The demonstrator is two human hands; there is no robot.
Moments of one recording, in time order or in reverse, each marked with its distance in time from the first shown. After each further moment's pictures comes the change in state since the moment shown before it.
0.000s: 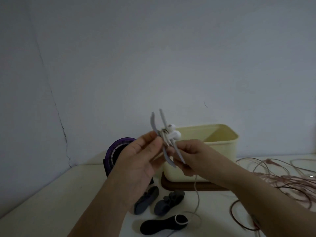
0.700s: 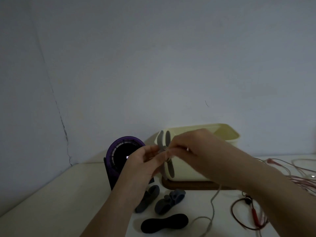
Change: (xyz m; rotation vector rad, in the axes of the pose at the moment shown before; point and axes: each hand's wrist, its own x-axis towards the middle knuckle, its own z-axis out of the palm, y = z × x) left_hand 0.007 -0.022 -0.019 0.461 0.264 -0.112; right_hand -0.011 -0.045 -0.003 -0.836 0.087 -0.193
